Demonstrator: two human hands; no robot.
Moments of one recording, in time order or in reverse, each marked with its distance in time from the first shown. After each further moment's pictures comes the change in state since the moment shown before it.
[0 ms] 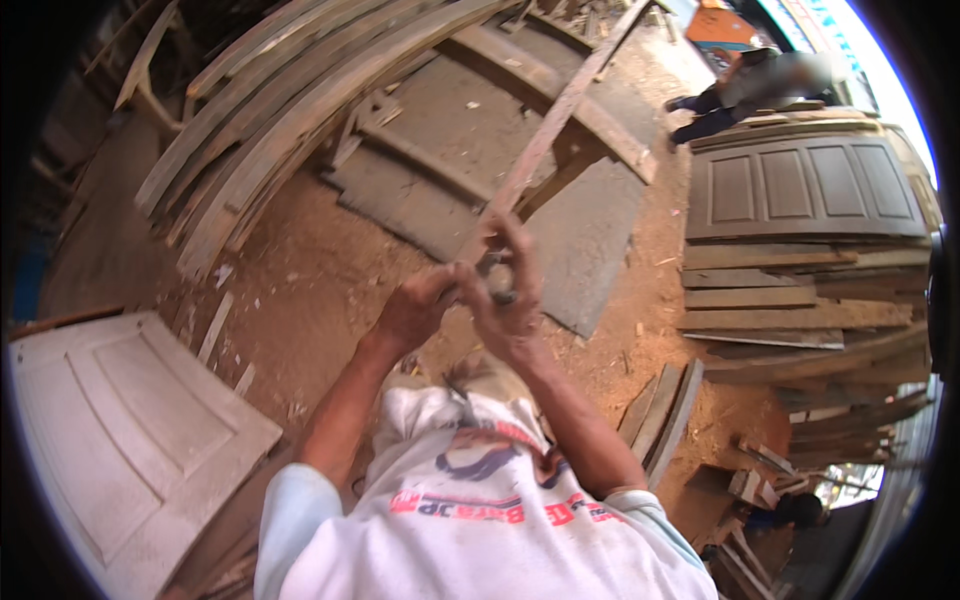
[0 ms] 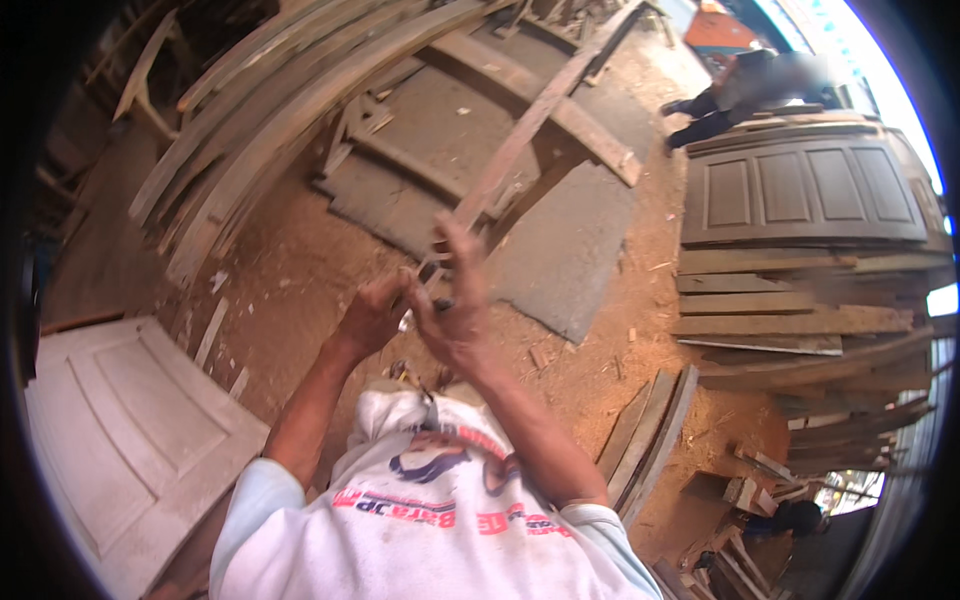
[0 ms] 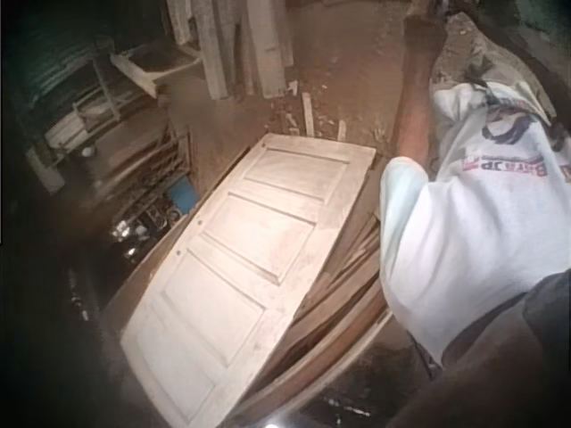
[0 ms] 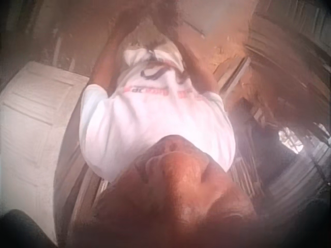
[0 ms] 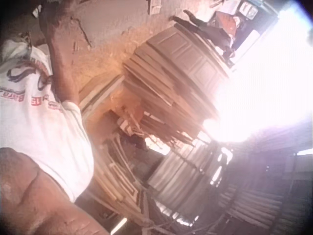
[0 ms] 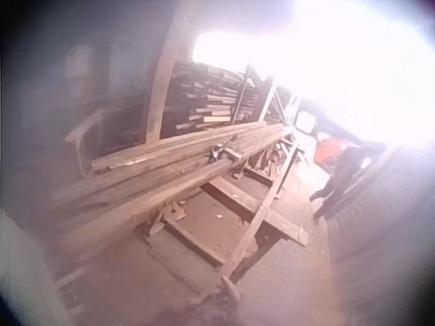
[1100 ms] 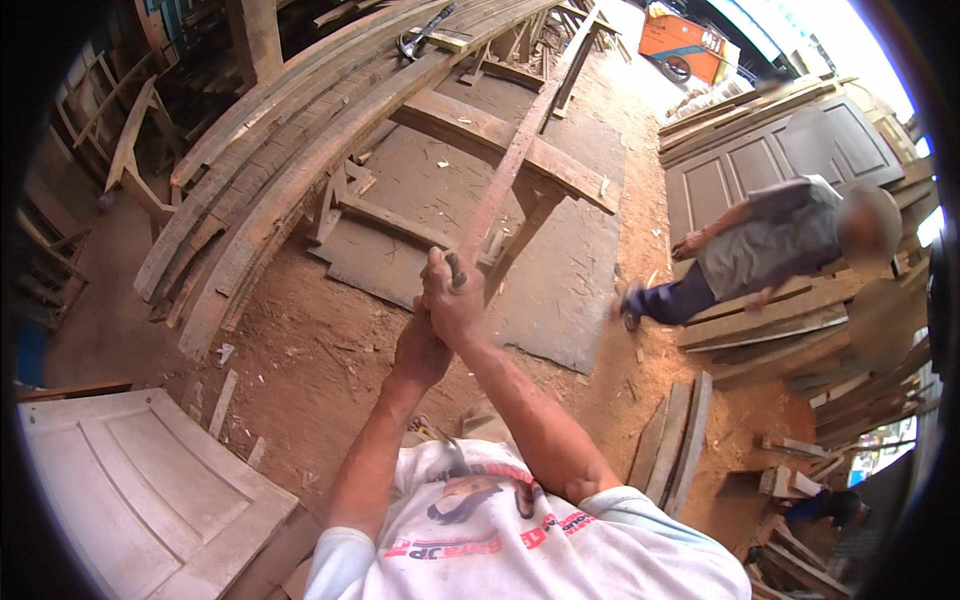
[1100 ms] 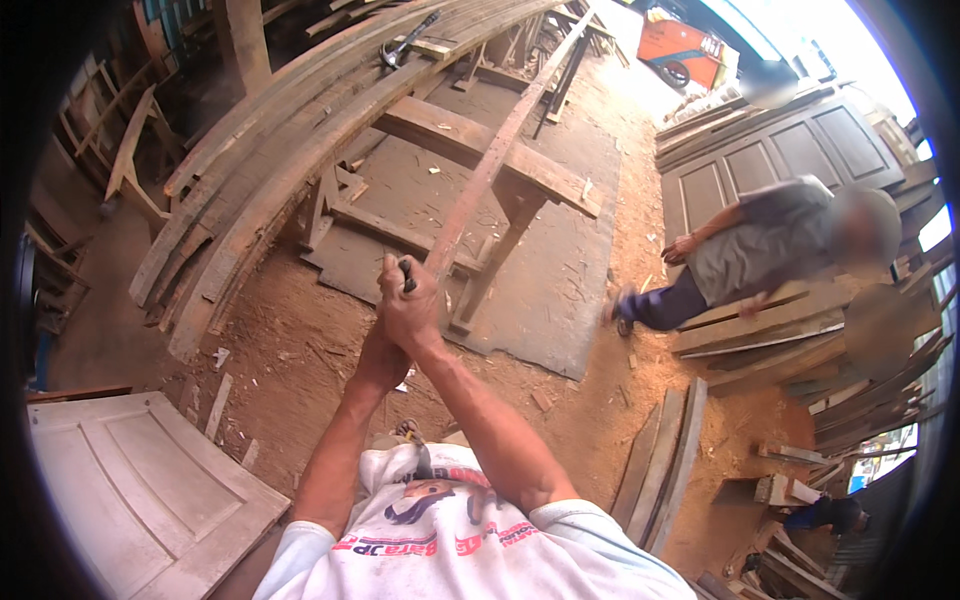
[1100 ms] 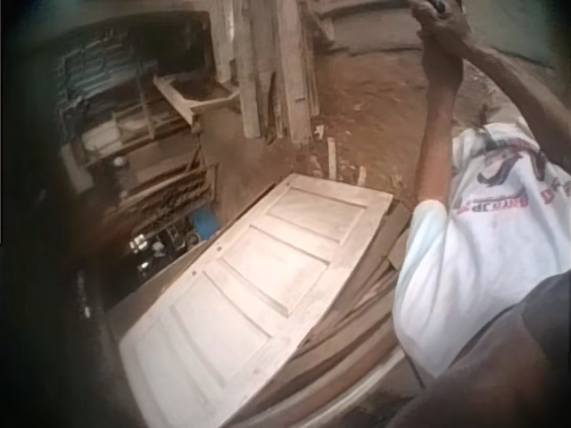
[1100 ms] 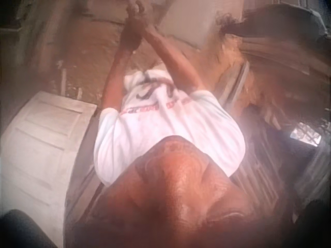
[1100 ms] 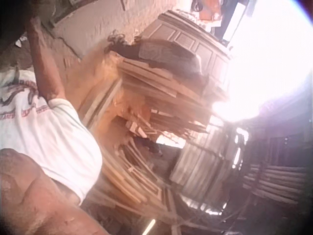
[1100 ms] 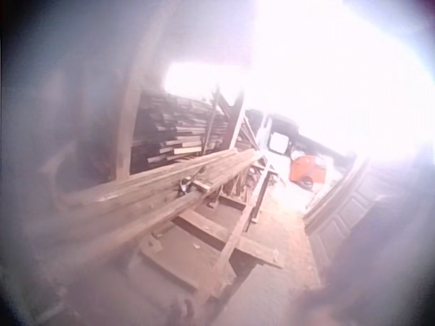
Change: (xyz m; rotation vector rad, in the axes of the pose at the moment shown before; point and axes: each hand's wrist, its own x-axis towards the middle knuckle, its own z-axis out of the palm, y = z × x) left_hand 0.043 -0.011 0.052 0.248 0.005 -0.158; right_hand 0.047 0.053 0.045 0.538 0.120 0.519
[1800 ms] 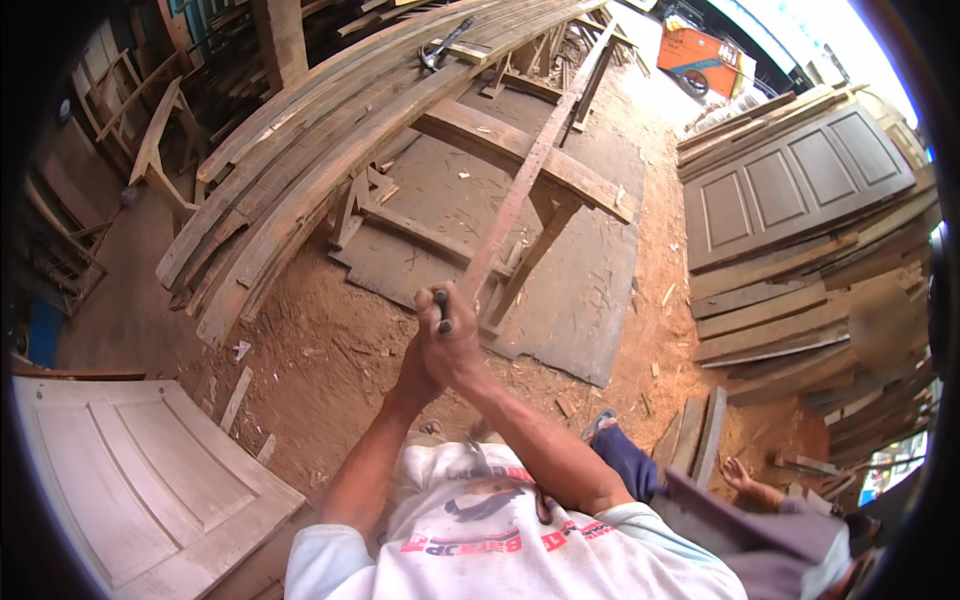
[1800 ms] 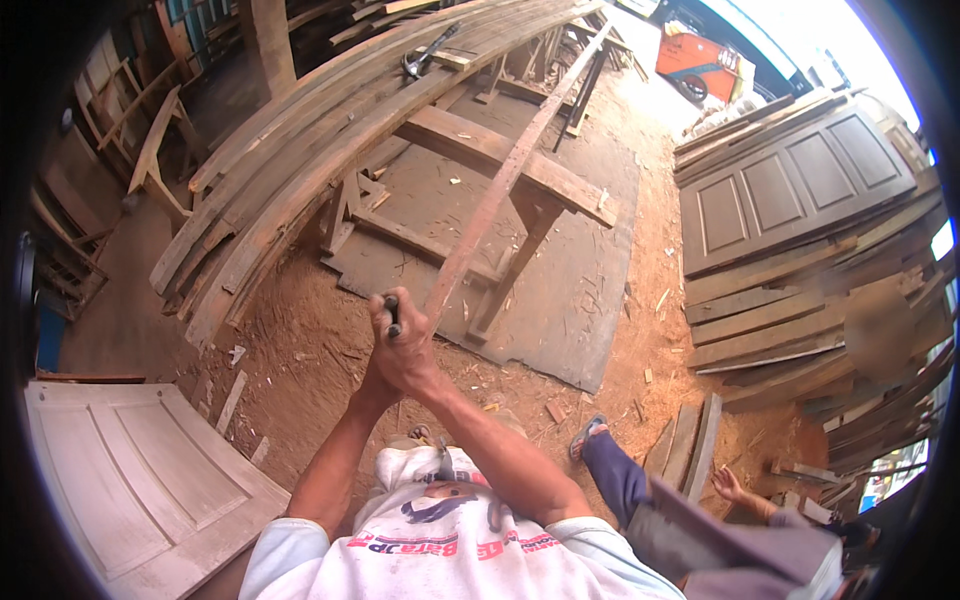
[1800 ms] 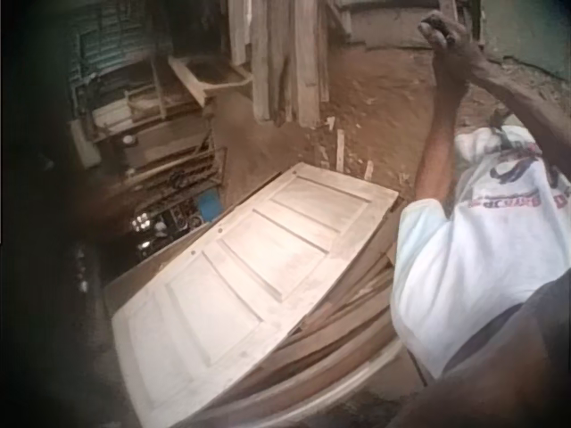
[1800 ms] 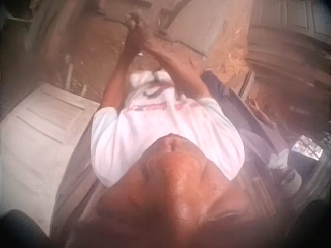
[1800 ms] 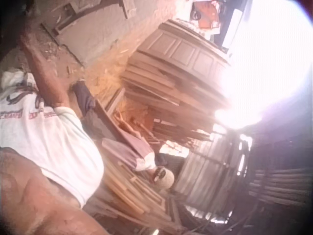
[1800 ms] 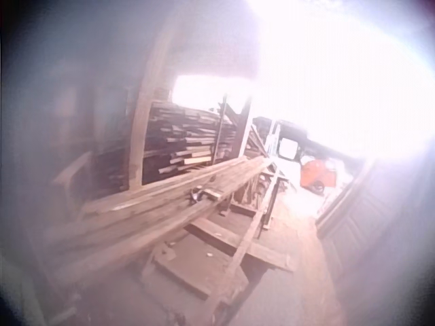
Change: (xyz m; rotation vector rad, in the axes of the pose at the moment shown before) left_hand -0.029 -0.013 -0.004 -0.246 -0.060 0.013; right_hand -0.055 -0.019 0.010 -0.234 -0.085 -0.317
